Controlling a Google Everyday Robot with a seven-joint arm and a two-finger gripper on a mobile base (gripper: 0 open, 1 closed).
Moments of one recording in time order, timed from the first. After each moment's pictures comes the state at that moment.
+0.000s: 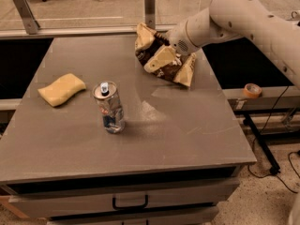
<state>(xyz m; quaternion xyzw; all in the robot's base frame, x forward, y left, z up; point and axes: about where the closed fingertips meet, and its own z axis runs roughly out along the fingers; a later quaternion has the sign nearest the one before) 0.708 -0.035 0.892 -0.51 0.74 0.13 0.42</state>
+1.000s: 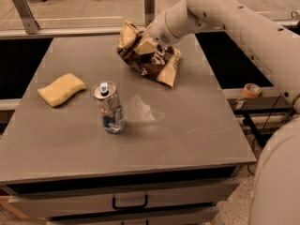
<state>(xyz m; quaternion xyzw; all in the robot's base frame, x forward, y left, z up) 0.732 0.017 0.904 -0.58 0.68 0.12 0.43</state>
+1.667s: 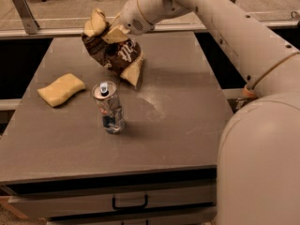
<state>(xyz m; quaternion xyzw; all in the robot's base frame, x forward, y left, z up) 0.709 0.115 0.944 -0.63 0.62 0.22 0.42</state>
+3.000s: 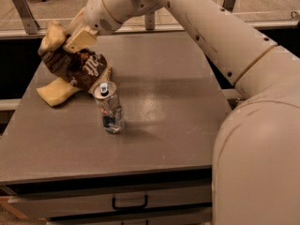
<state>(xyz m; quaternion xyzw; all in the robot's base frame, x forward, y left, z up) 0.652 0.202 0.968 -0.69 0.54 0.24 0.42</state>
